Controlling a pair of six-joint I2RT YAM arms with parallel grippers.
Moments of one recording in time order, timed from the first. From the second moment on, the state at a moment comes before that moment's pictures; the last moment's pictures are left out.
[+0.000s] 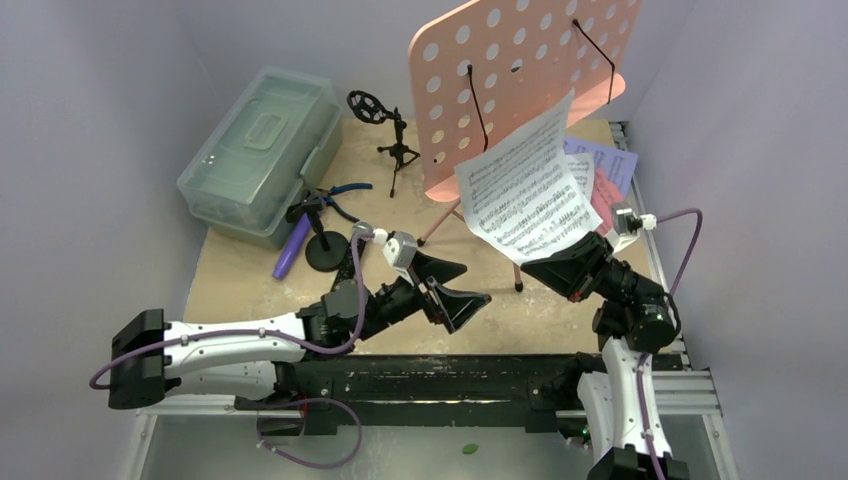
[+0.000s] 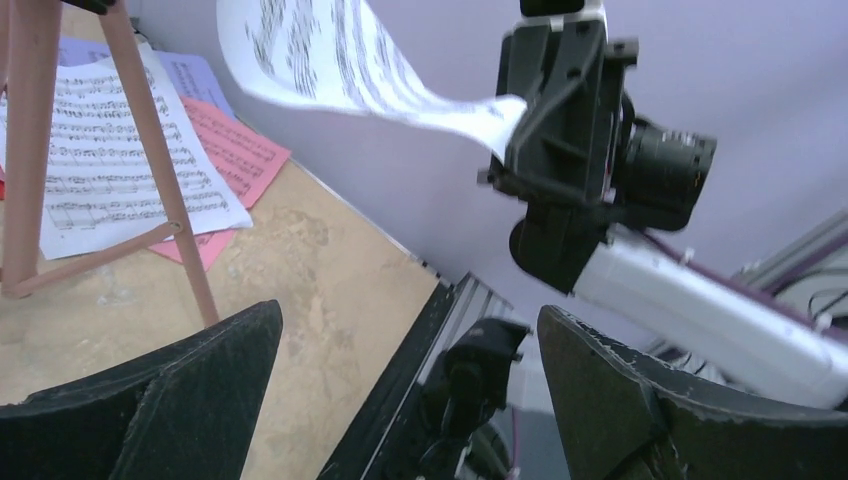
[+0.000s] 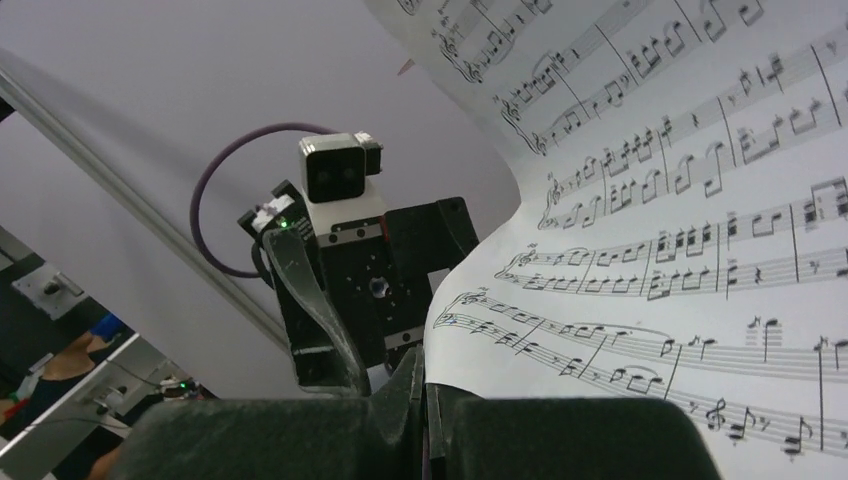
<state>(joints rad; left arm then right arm) -1.27 1.03 0.63 0.55 -0.18 -0.50 -0.22 0.65 0.37 1.38 -1.22 1.79</state>
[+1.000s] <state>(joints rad) -1.28 1.29 0.81 0.17 -0.52 -1.52 -0.22 0.31 0.29 0.39 -1.25 1.18</state>
